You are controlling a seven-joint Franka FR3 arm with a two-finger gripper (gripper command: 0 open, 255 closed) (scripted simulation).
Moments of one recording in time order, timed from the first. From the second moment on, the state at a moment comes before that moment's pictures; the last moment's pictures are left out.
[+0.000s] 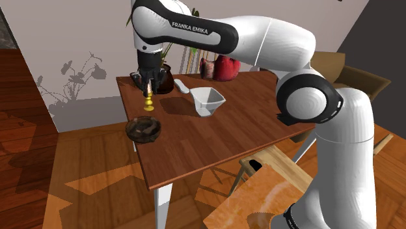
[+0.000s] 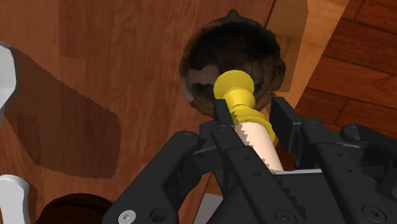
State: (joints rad) arm 0.28 0.55 0.19 -1.04 -0.11 1.57 0.36
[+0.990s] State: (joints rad) arm 0.26 0.52 0.18 -1.28 -0.11 1.79 0.37
